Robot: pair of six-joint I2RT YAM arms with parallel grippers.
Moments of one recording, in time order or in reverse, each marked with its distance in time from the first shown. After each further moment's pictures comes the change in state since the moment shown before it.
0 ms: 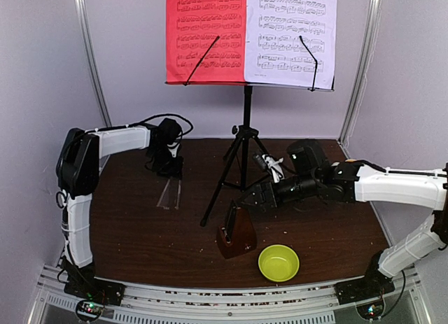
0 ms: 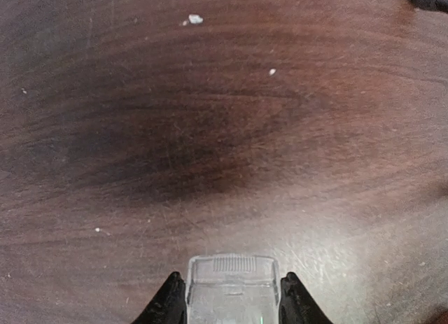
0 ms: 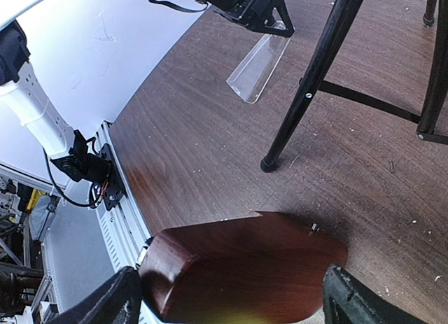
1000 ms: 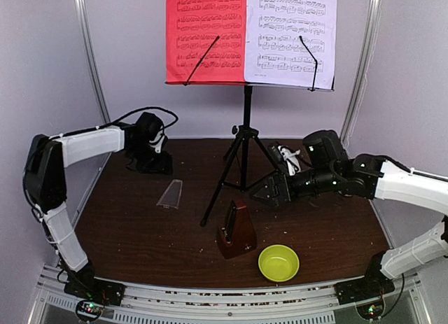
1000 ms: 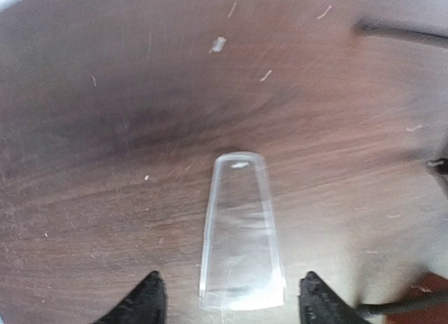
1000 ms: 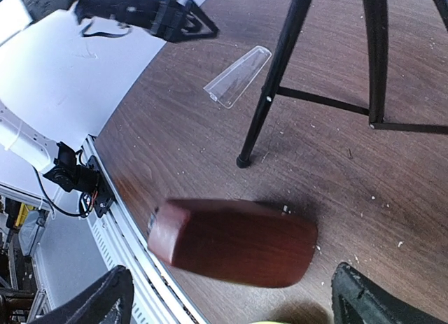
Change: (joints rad) left arm 0.029 -0.286 -0.251 0.079 0.003 0.034; right arm 0.001 -0.129 0.058 -0.199 0.101 0.016
